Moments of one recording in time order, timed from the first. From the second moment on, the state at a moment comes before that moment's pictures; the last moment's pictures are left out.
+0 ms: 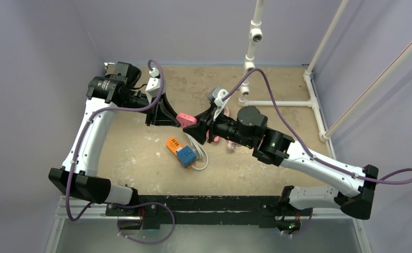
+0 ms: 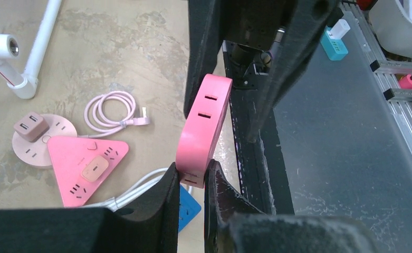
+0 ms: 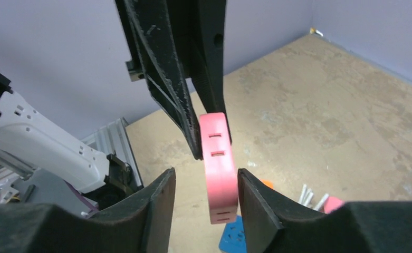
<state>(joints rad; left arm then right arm) -0.22 1.41 1.68 -1.45 1.28 0.98 1.07 1.16 1.16 -0.05 -0.02 0.21</state>
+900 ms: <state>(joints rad) -0.22 1.20 1.30 -0.64 1.44 0.24 1.06 1.15 1.02 0.16 -0.07 0.28</state>
